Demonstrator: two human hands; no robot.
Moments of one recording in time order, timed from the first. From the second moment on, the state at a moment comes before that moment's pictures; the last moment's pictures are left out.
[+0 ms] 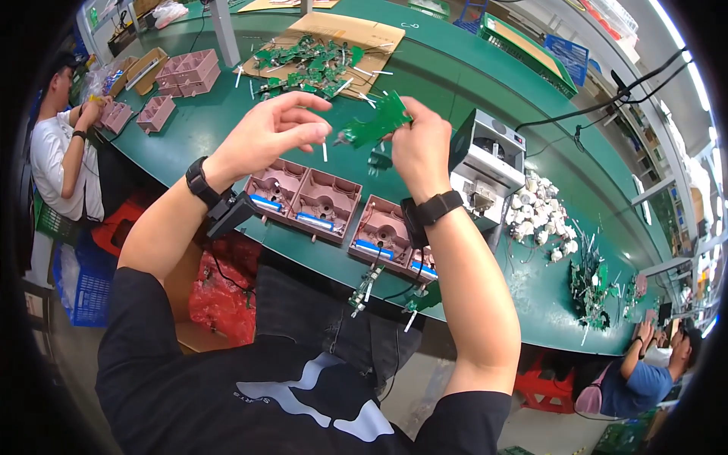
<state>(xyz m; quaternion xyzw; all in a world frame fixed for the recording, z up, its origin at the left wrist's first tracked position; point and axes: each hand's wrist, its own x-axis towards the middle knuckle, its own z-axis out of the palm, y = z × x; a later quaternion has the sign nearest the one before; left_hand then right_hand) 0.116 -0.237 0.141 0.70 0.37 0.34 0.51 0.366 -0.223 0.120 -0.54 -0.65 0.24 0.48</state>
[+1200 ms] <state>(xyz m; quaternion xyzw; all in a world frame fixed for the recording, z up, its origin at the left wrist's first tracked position) 0.099 -0.291 0.066 0.88 0.30 0.36 0.02 0.343 -0.433 0.075 -0.45 -0.71 0.06 0.55</state>
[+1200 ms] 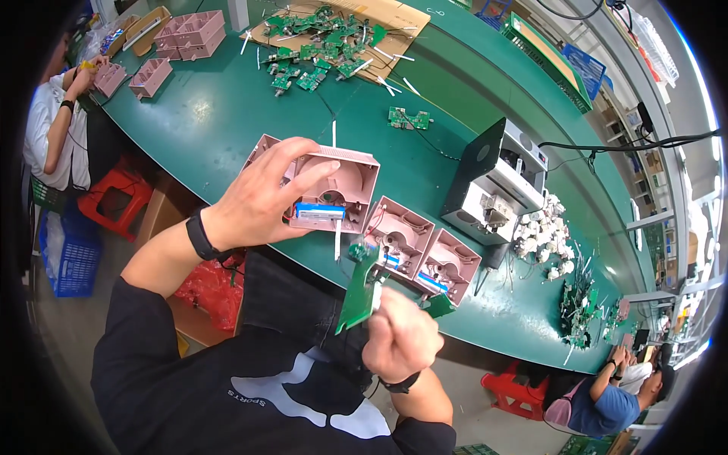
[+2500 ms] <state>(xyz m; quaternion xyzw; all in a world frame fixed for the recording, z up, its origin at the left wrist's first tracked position) 0.103 -0.321 0.082 0.87 0.28 0.41 0.00 0.328 -0.441 0.095 -0.43 -0.72 -0.03 0.55</state>
